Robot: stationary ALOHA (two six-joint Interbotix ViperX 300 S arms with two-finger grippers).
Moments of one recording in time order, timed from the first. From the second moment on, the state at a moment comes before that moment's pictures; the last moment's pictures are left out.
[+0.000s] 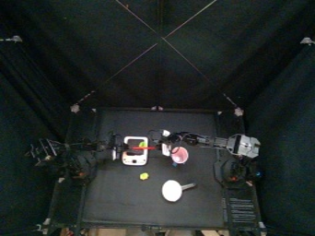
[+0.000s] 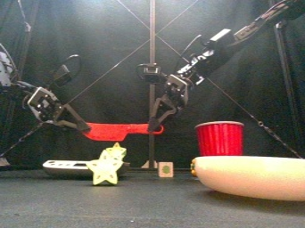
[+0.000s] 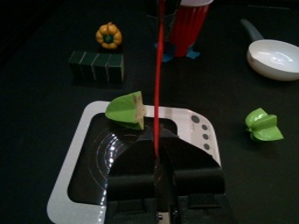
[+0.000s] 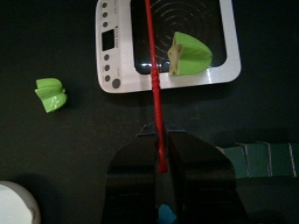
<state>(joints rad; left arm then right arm) 0.67 -0.25 1.25 0.77 -0.79 -0.39 -0.36 0.13 0.36 0.65 0.48 -0.77</state>
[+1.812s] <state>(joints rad) 0.58 -0.37 1.24 0.67 -0.79 -0.38 -0.41 -0.40 0.56 0.51 0.80 -0.18</state>
